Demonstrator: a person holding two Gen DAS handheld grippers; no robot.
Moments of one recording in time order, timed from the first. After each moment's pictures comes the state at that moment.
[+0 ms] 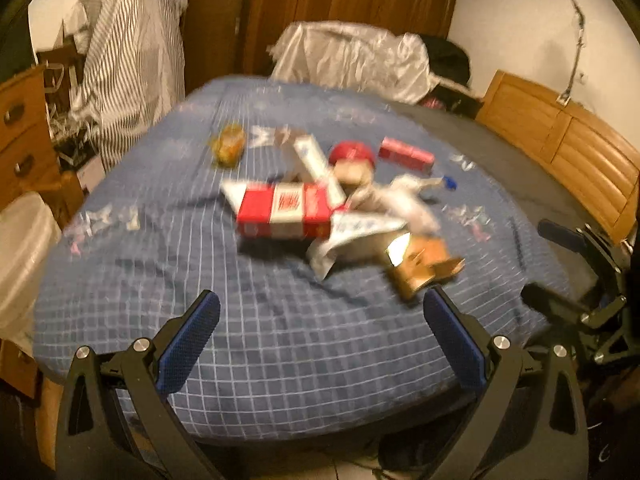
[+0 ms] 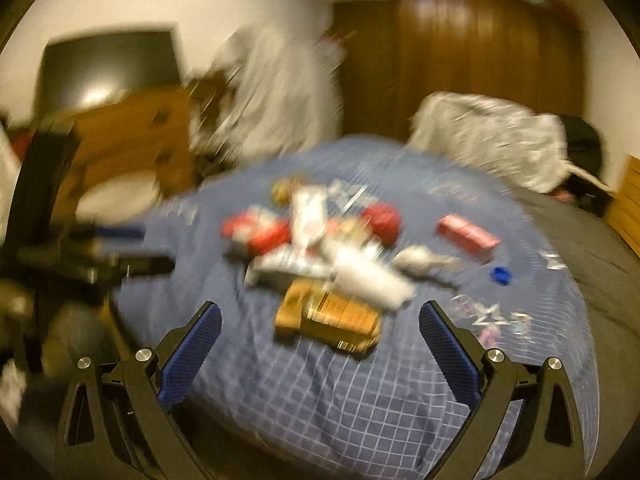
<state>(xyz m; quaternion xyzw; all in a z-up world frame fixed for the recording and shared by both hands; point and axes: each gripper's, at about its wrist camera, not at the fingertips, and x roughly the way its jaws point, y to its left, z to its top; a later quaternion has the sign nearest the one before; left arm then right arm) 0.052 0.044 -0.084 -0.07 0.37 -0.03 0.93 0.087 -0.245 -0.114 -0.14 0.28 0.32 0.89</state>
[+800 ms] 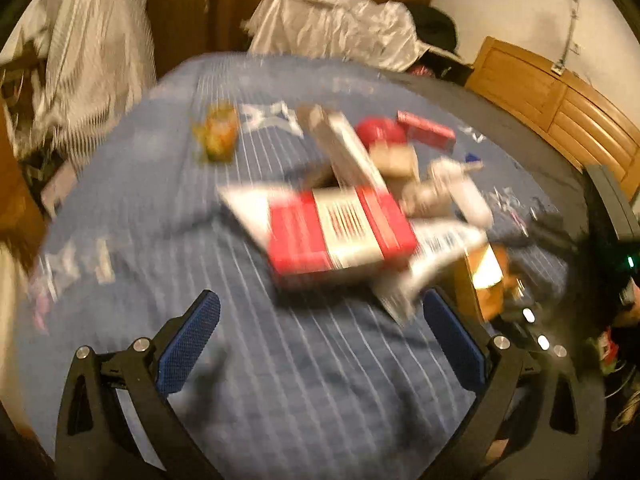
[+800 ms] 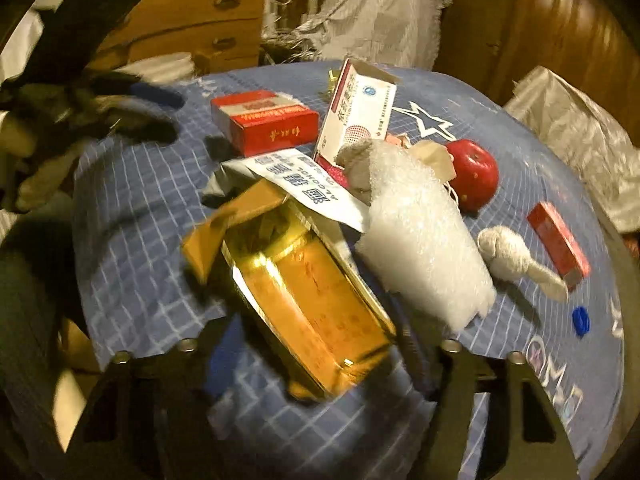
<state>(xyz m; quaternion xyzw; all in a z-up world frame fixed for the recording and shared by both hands) 0.151 0.094 -0.100 -0.02 0.39 -0.08 0.92 0.190 -0.186 -0.189 -0.23 0.36 0.40 0.81</state>
